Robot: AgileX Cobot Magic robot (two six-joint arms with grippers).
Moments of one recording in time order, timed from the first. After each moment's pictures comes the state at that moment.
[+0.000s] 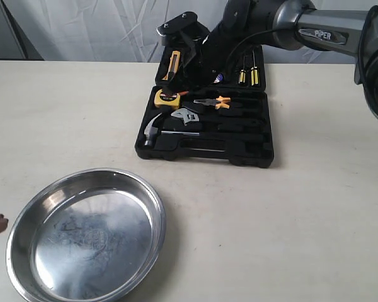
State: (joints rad) left arm -0.04 0.49 -0.14 -0.48 0.45 0.95; right arm 0.45 2.27 -1.86 0.42 0.68 -0.68
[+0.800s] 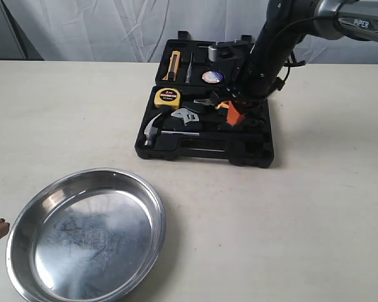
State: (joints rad) left arm -0.04 0.44 -0.09 -0.55 0.41 0.97; right arm 0.31 2.27 -1.86 0.35 1.17 -0.45
